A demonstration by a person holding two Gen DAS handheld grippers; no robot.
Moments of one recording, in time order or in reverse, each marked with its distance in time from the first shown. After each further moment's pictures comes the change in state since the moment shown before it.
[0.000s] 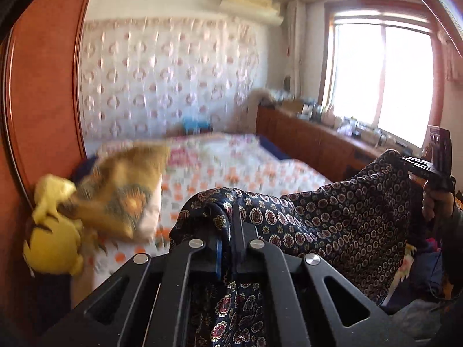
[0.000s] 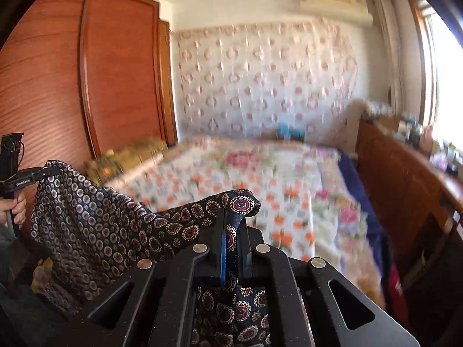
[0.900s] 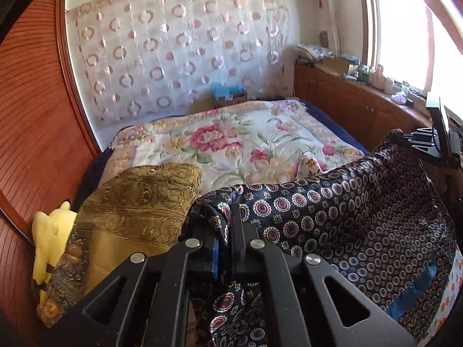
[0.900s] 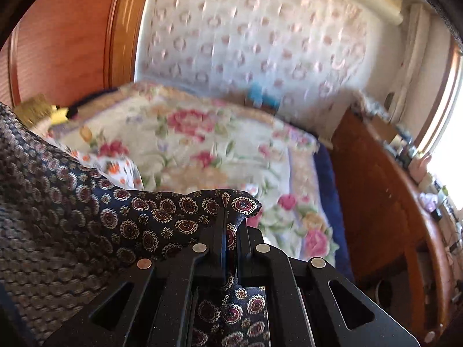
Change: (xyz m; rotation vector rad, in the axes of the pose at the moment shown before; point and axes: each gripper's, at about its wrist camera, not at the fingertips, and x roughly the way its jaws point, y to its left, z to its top) left arm 0.294 0.079 0.076 0.058 0.264 0.188; right arm 0.355 -0.006 0.086 -0.192 0.323 -0.205
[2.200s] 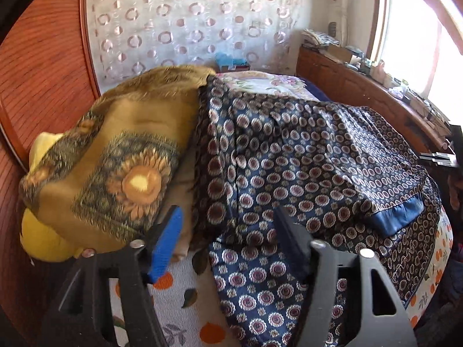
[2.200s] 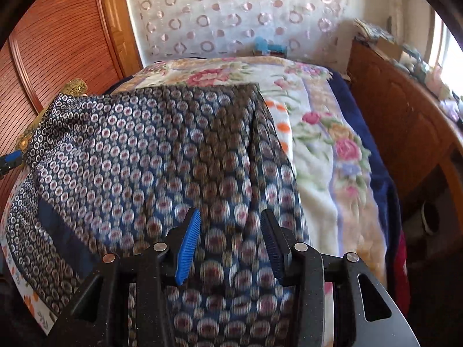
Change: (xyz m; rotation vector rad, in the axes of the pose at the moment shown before) left arm -0.069 -0.004 -0.132 -0.126 0.111 -0.048; right arm -0.136 -0.043 -0.128 0.276 0.154 0.191
